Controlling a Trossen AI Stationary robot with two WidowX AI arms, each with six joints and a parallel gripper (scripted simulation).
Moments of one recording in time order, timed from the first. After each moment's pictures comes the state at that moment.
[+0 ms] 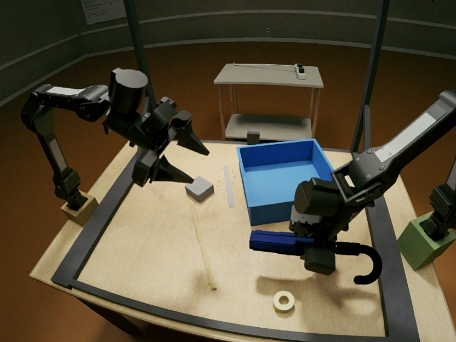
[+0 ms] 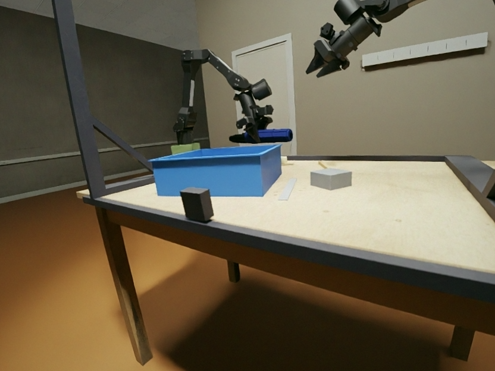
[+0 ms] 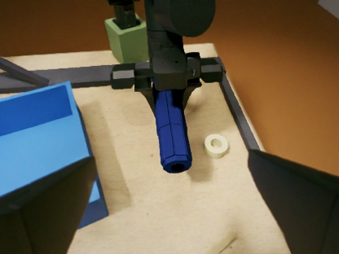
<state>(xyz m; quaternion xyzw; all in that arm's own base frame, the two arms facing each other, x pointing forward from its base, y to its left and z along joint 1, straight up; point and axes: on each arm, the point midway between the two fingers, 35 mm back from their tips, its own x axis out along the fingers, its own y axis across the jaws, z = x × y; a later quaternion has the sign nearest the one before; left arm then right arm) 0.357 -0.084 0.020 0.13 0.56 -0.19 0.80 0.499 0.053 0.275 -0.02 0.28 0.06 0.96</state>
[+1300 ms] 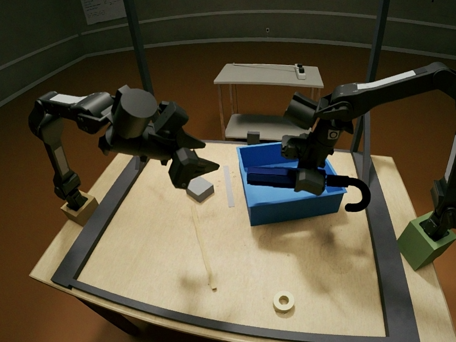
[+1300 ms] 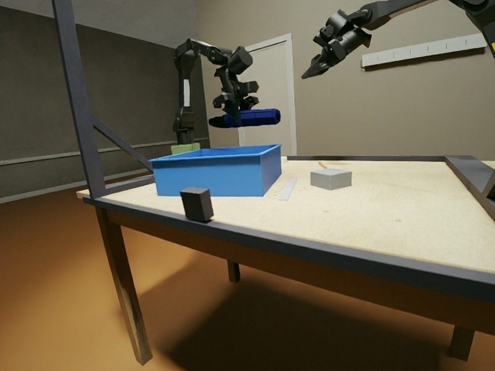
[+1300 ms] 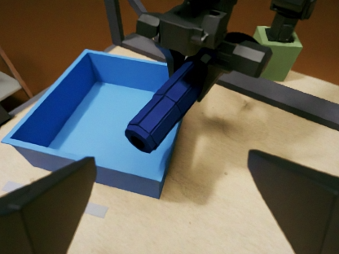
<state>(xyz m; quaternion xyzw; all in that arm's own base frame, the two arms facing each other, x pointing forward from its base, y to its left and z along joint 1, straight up) 0.317 -0.232 0.088 0.13 0.57 -0.19 0.79 0.506 0.082 0.268 -0.12 0.25 0.37 0.89</state>
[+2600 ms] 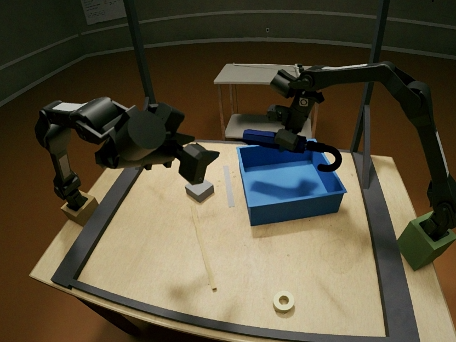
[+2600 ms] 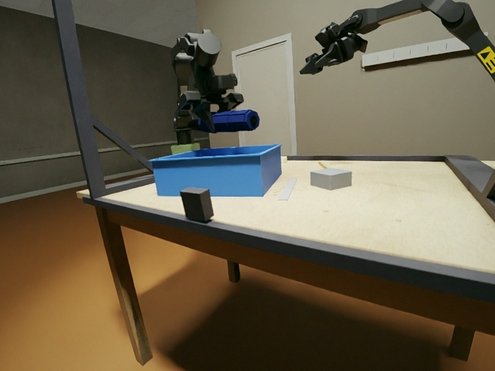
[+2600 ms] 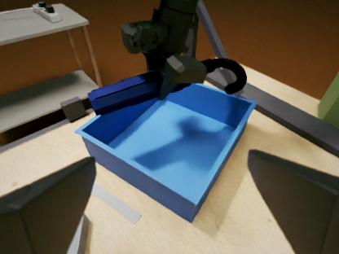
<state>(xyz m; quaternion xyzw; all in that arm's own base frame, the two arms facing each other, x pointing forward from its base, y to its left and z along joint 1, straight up) 0.280 -0.409 0.075 0.19 0.56 -0.26 0.77 0.496 0.086 0.278 -0.12 0.19 0.53 0.82</state>
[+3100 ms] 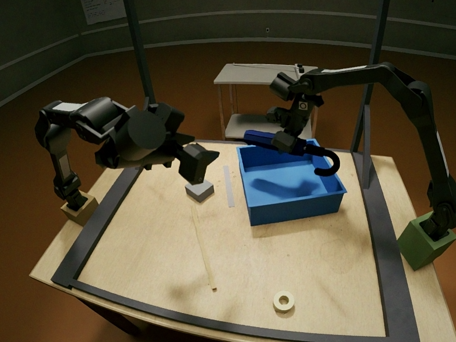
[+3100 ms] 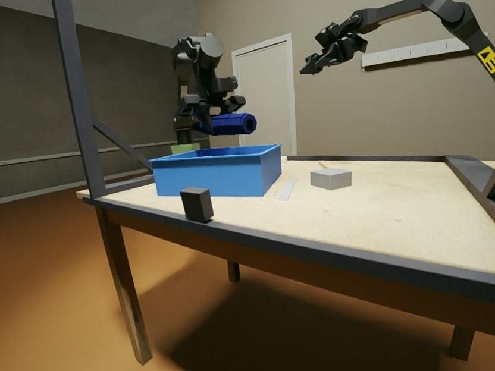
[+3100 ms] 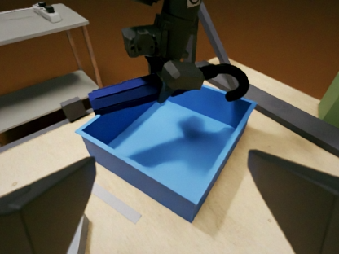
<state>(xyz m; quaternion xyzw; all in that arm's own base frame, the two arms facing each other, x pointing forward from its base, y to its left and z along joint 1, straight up) 0.280 -0.408 0.068 0.22 0.55 -0.29 0.75 0.496 0.086 0.278 -0.12 0.19 0.53 0.82</state>
